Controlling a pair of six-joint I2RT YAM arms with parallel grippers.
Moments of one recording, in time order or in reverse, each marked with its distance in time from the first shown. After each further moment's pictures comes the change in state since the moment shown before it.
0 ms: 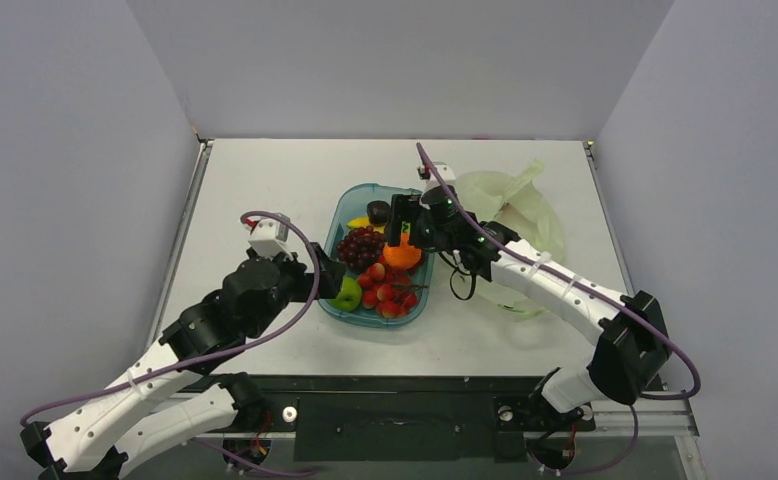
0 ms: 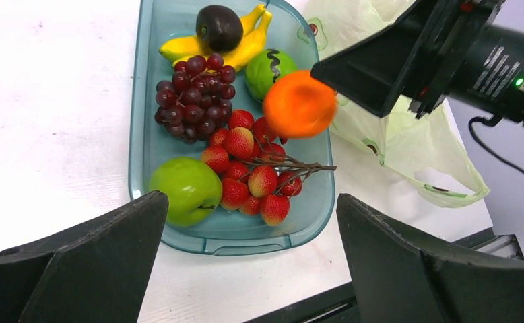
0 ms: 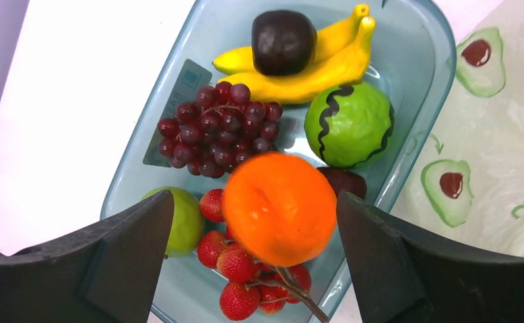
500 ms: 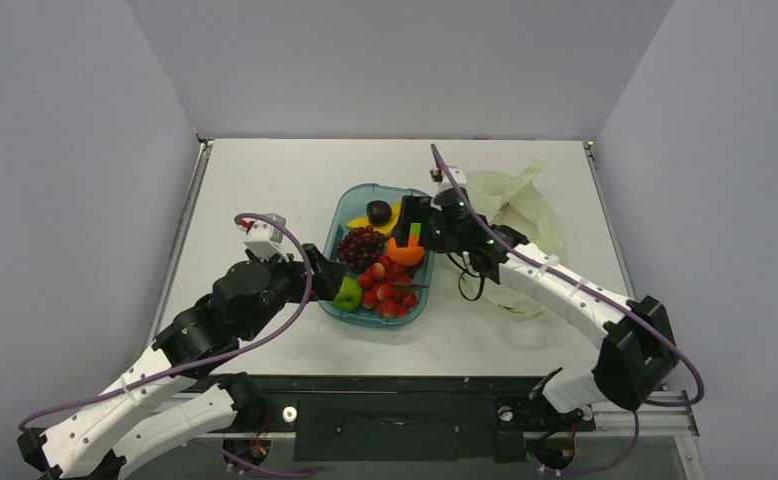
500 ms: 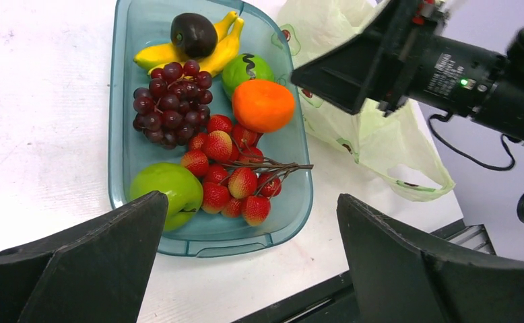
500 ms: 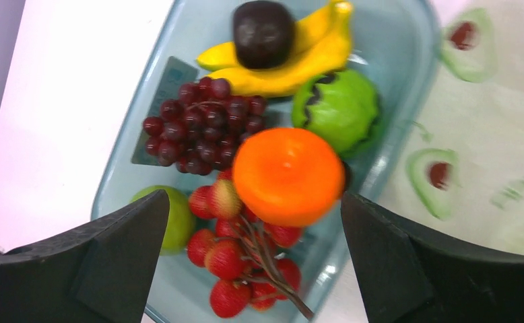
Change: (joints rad) left arm 0.000 -0.016 -0.001 0.029 0.056 0.003; right arm -0.049 0.001 -0.024 0.034 -0.075 0.015
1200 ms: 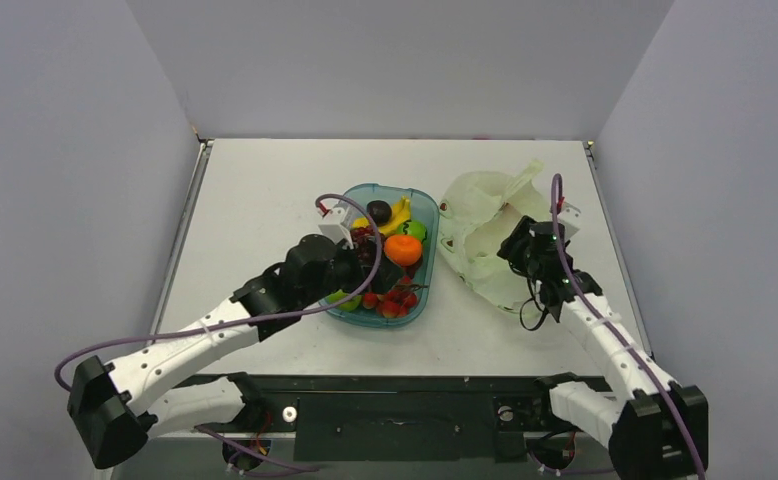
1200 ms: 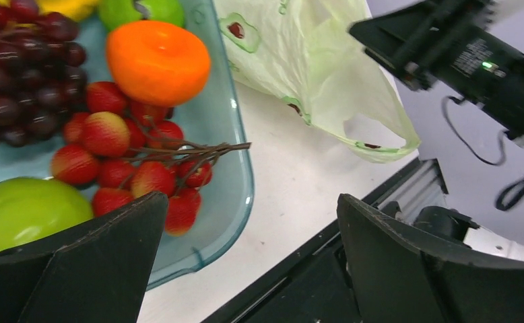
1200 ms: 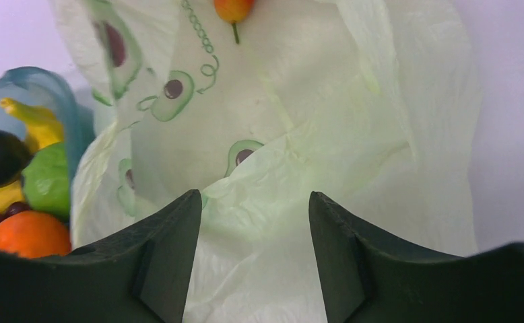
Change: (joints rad) left arm 0.010 0.322 -0.023 0.275 0.270 -0.057; right arm -0.484 -0.520 -0.504 0.007 0.136 0.067
